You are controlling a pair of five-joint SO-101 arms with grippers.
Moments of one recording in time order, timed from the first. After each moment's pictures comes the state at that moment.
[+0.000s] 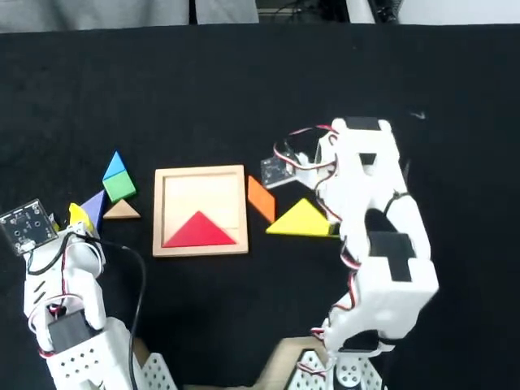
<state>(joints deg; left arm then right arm) -30.2 -103.5 96.2 43.1 1.2 1.1 13.3 10.7 87.3 94.1</state>
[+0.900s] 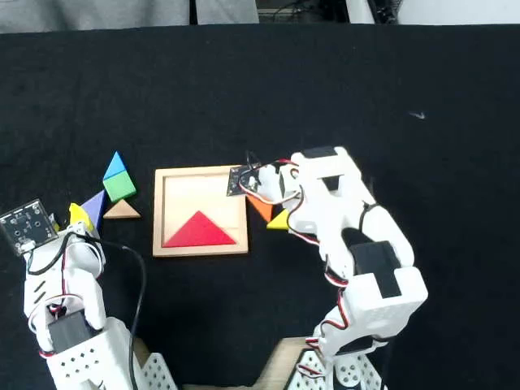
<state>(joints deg) -30.2 -103.5 96.2 43.1 1.2 -9.9 11.3 27.6 62.5 76.0</state>
